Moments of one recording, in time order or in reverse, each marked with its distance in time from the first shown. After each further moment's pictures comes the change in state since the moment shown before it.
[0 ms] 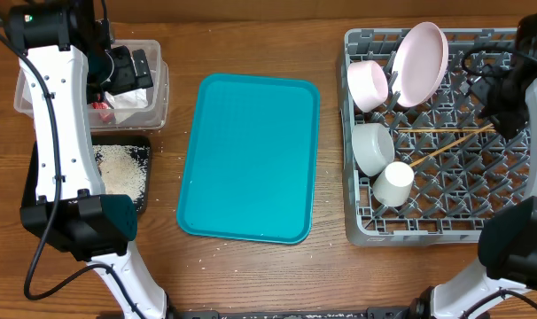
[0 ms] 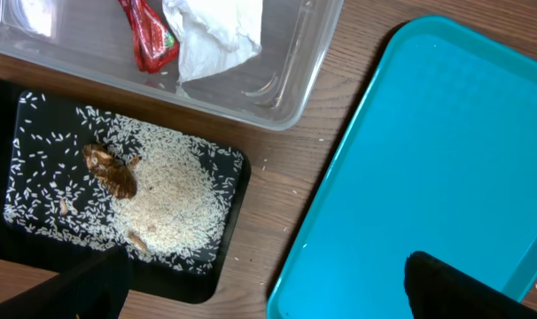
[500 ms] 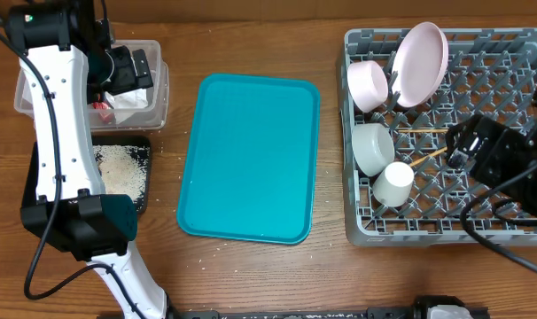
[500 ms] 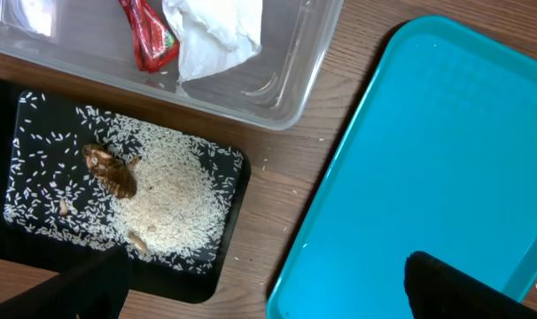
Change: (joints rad) left arm 0.000 0.000 0.000 0.000 0.000 0.000; right arm 0.243 -0.640 0.104 -0.334 -0.121 -0.216
